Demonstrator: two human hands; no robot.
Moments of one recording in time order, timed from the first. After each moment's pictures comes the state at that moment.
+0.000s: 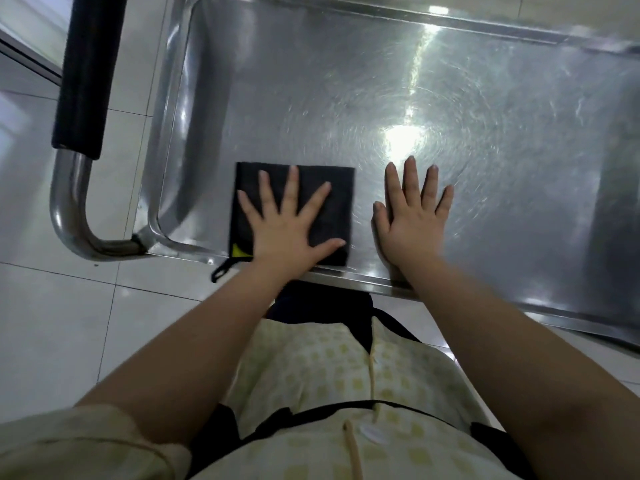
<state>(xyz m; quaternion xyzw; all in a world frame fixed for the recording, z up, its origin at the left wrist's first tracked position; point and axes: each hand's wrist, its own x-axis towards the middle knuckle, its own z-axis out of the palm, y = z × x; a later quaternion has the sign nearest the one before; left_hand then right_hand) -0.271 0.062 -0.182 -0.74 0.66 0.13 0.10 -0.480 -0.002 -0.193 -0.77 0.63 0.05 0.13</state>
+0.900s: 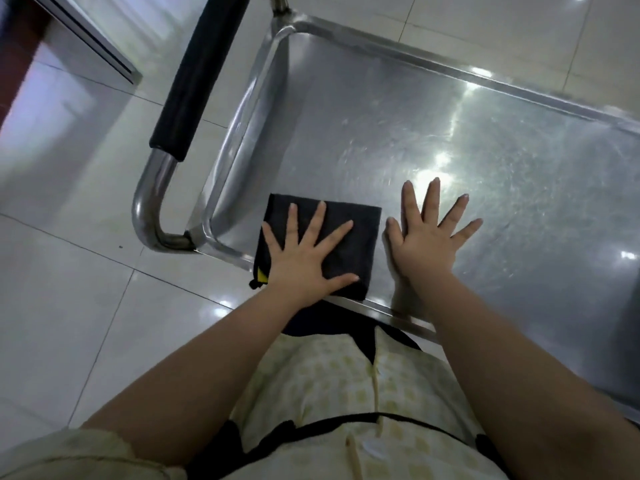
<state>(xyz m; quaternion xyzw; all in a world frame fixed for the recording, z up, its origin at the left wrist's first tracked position) -0.238 0.092 -0.178 -0.76 0.63 0.19 0.05 -0.424 -0.028 -0.184 -0.76 0.62 0.11 0.14</state>
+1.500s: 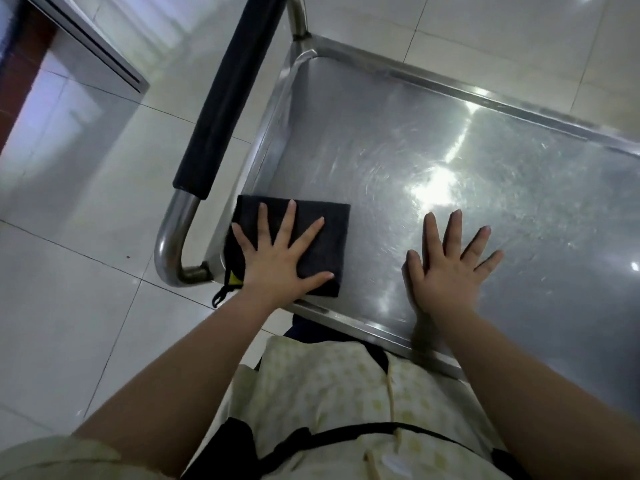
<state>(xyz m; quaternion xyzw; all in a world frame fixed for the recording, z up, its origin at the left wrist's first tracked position) -0.153 0.074 -0.180 -0.78 0.60 0.16 0.08 -0.424 -0.027 -0.191 -0.76 0.62 0.10 0.13</state>
